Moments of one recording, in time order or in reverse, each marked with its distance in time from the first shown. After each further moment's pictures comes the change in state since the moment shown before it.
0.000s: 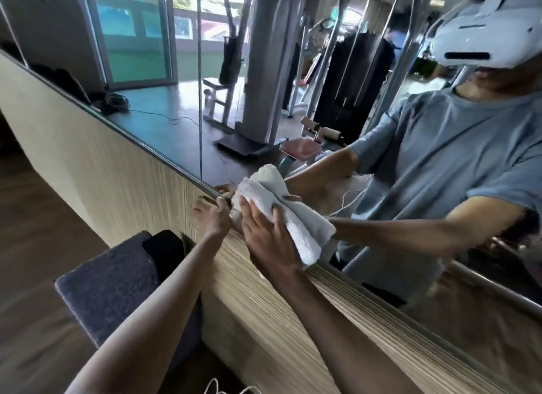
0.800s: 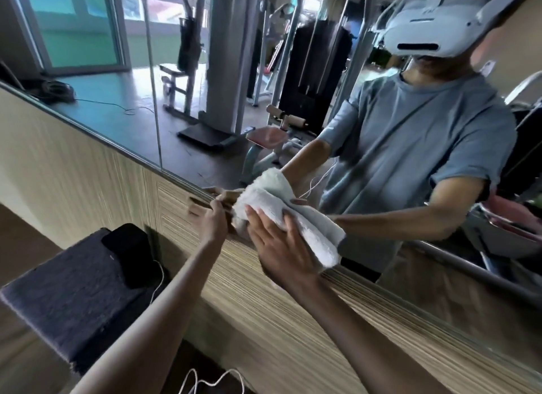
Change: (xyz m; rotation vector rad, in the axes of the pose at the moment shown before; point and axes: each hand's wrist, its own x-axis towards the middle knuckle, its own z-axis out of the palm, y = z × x) left_hand -0.058 -0.006 0.050 -0.258 -0.028 0.000; right_hand -0.091 0.044 -0.016 -0.003 -0.059 0.028
